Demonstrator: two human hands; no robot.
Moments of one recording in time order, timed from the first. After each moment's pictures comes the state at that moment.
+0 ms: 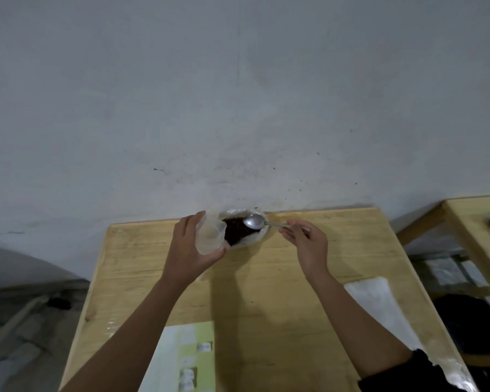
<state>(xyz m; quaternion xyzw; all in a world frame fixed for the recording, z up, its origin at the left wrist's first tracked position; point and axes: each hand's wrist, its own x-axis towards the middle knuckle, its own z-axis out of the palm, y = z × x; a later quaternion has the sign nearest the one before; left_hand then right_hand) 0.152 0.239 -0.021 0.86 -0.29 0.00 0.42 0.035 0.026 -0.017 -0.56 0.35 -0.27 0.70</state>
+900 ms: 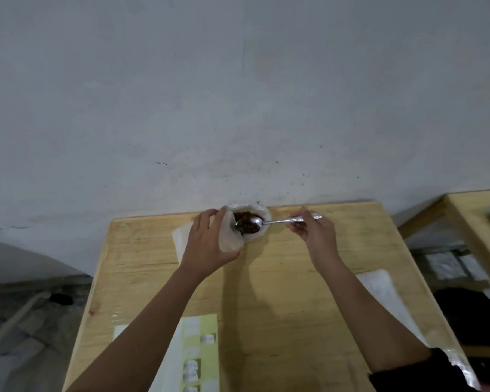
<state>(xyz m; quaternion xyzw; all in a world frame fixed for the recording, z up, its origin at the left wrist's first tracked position) 0.147 0.219 -0.026 0.89 -0.36 0.01 0.28 0.037 0.022 0.009 -0.50 0.36 -0.25 0.75</state>
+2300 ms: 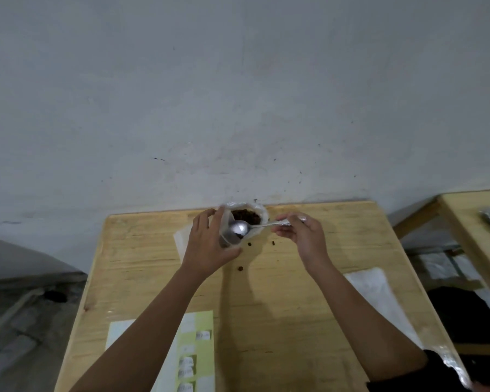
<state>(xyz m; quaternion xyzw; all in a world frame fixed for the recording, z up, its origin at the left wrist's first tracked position) 0.139 0.214 -0.033 0.89 -0.33 -0.03 0.30 0.029 0.042 0.019 -0.59 0.31 -0.20 0.72</state>
